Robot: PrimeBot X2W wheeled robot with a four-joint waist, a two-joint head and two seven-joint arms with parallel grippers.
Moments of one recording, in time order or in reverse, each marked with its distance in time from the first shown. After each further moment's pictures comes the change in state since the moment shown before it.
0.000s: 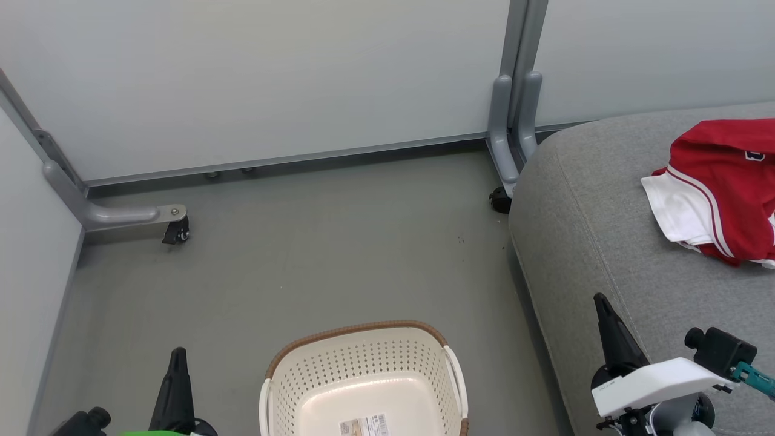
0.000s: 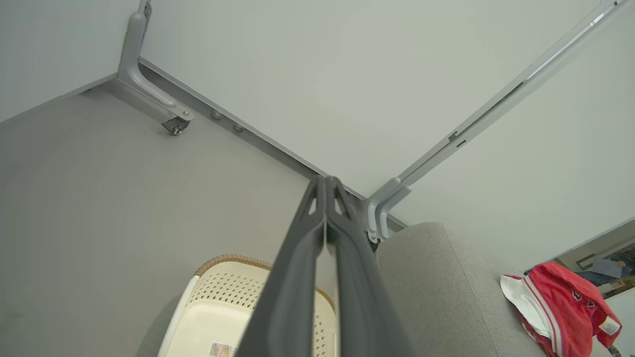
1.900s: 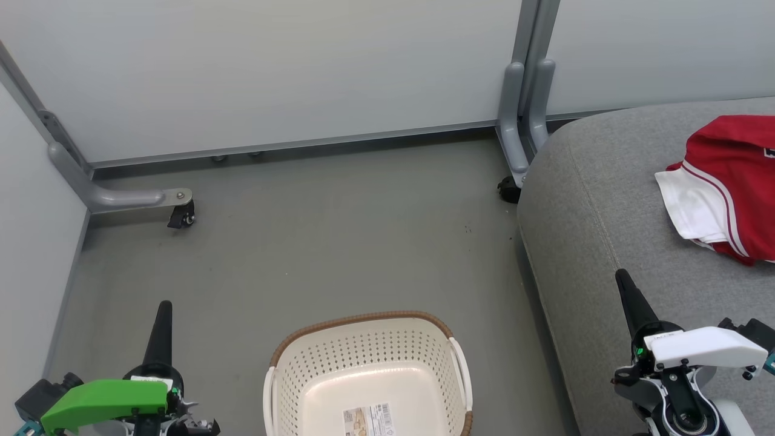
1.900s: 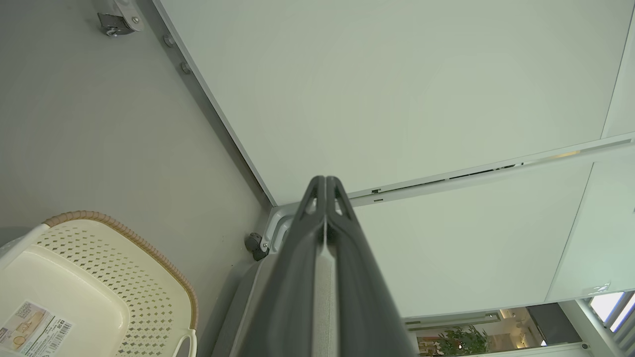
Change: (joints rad) left arm -0.167 0.011 0.053 0.077 -0.604 -0.010 0.158; right arm -0.092 0.026 -0.124 0.053 0.618 0.000 0.155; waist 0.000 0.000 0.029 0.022
